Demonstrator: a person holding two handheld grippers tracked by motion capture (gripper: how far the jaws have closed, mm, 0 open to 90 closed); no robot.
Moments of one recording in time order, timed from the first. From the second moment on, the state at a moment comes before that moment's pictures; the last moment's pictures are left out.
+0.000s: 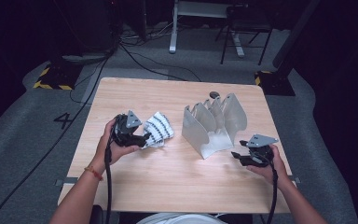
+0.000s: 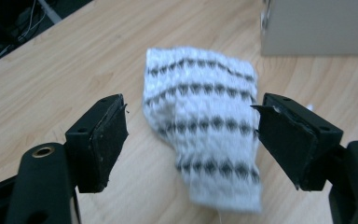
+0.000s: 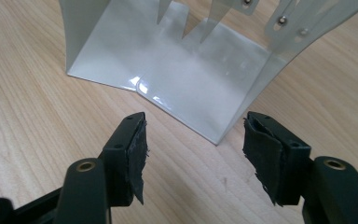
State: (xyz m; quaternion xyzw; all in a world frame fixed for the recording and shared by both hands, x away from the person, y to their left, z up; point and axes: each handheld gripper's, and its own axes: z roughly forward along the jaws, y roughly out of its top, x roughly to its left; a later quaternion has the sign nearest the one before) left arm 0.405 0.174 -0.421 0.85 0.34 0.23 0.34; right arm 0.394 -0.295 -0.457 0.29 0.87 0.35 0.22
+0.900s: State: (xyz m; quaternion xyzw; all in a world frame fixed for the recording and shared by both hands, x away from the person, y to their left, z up) left arm 0.345 0.220 -0.486 0.87 0.35 0.20 0.27; right arm 0.362 -0.380 -0.481 0.36 0.84 0.35 0.21
